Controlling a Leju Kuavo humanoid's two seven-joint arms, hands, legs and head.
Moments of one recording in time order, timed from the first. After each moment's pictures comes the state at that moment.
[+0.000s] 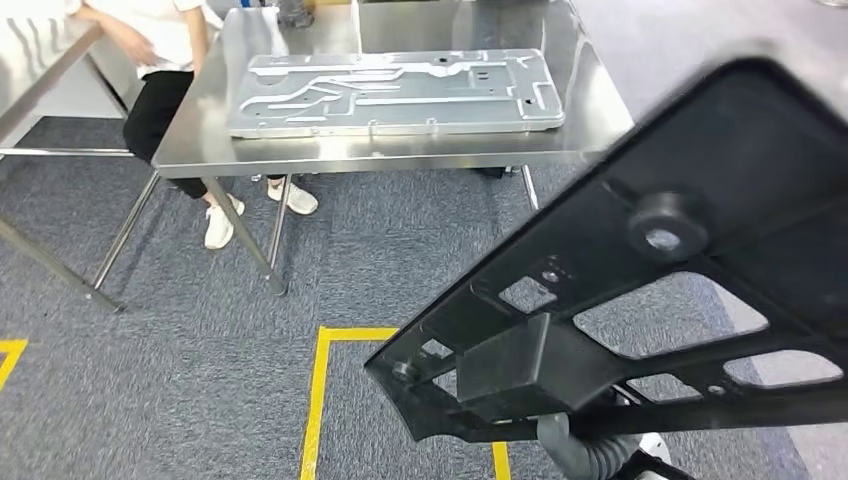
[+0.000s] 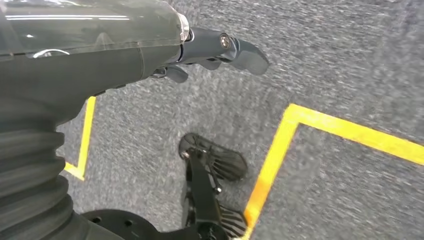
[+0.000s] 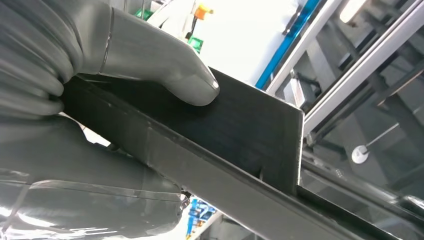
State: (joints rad) left arm -0.09 -0.04 1.34 -0.22 -0.84 0.01 -0.32; right arm 0.07 -0.15 0.36 -2.05 -0.04 0.31 -0.67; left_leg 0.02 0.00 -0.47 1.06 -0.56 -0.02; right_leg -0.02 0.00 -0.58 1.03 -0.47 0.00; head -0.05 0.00
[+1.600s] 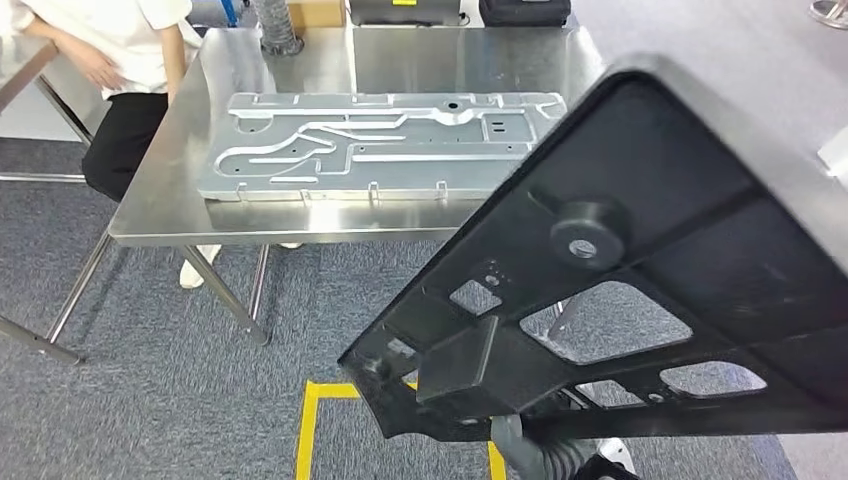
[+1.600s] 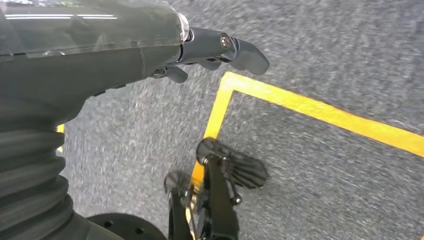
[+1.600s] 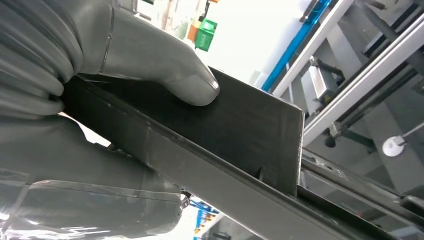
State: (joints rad) left arm -0.08 -0.06 1.37 -0.22 -0.84 0.00 -0.32; right arm 0.03 -0.08 0.46 -2.00 0.05 0.21 -0.67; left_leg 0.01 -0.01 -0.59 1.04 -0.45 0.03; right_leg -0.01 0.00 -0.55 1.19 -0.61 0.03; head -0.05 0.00
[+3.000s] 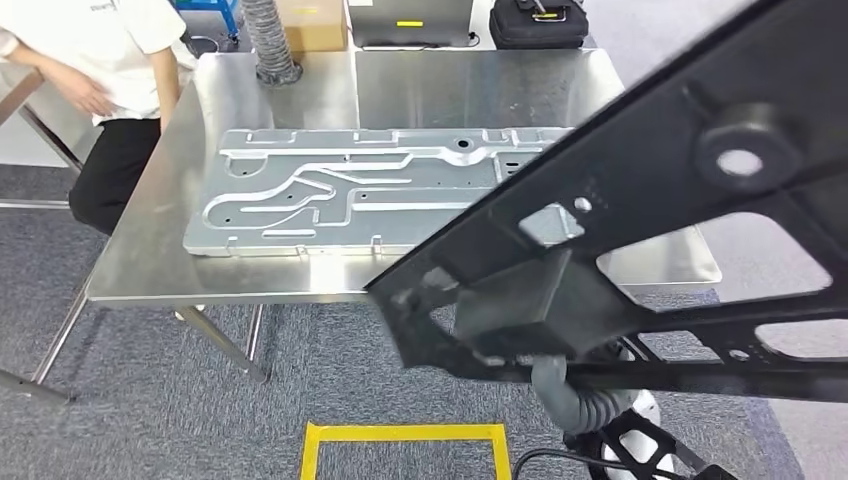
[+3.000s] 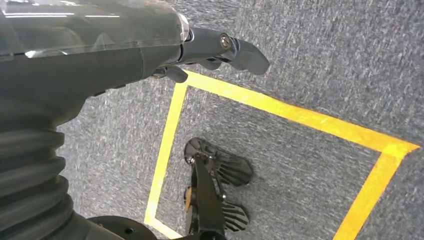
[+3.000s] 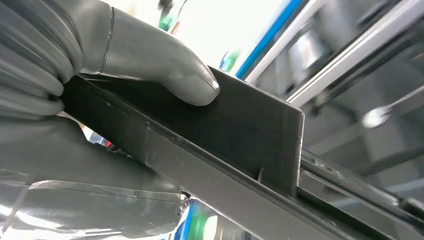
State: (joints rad) left arm -0.09 -0.04 1.35 -0.22 -0.84 -0.03 -0.33; right arm -0.09 -0.04 0.31 -1.99 0.12 0.15 -0.66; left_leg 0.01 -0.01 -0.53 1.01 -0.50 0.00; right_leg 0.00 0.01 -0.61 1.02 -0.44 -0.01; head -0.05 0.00
